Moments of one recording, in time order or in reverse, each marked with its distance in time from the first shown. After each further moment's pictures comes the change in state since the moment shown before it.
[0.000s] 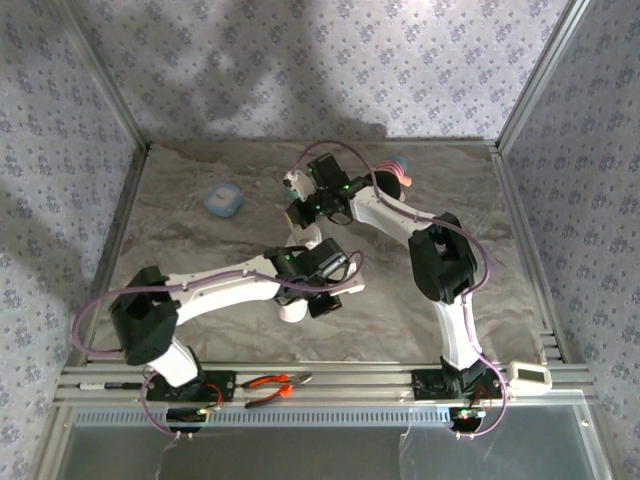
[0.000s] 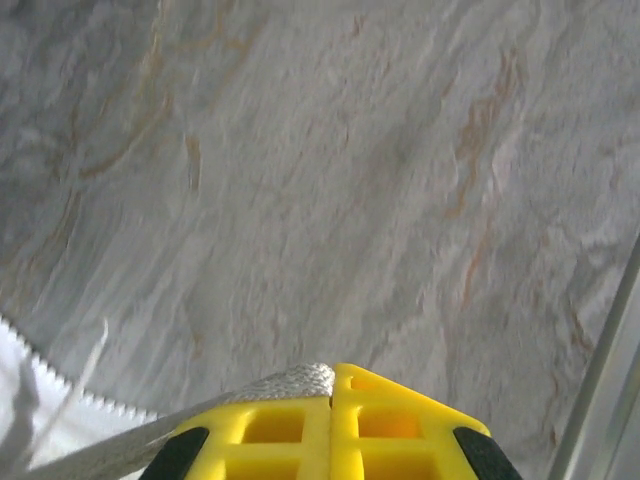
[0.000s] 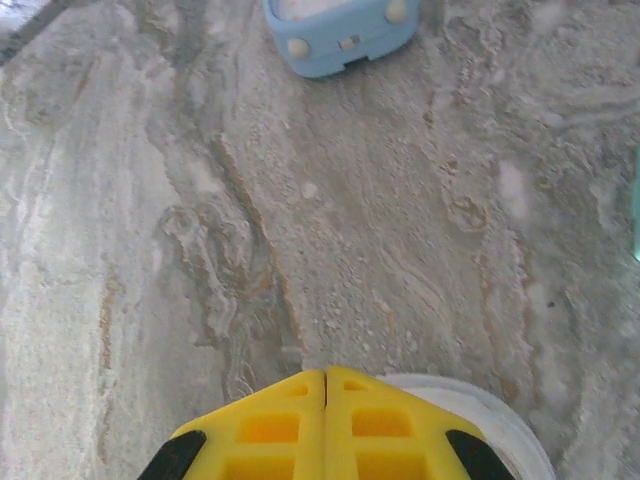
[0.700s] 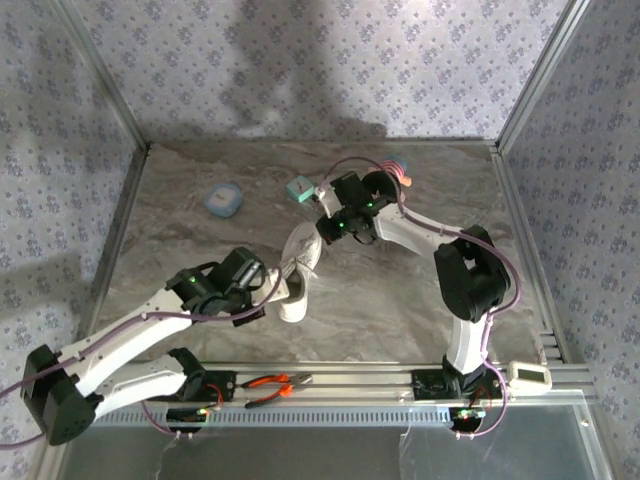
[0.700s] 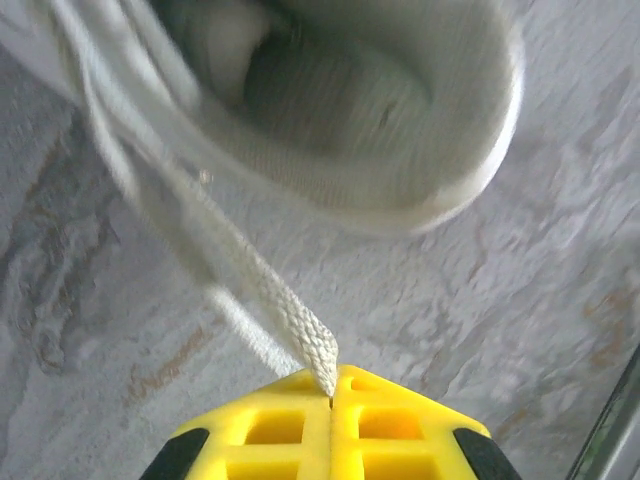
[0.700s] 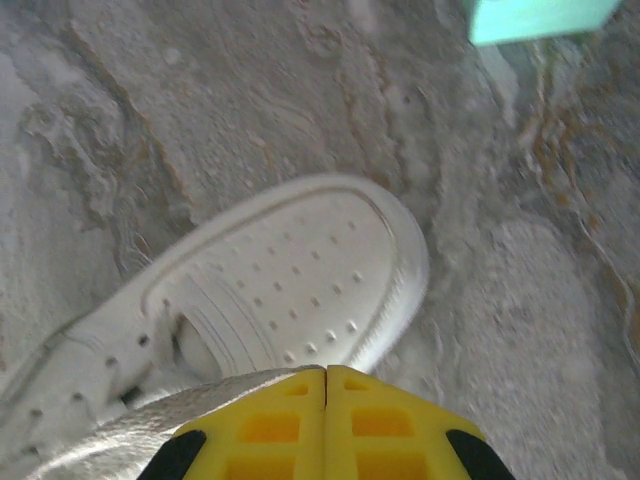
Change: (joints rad) left arm 0.227 -0.605 -0.357 -0.235 -0.149 0.249; right arm -0.025 -0.225 -0.347 0.044 0.205 0.048
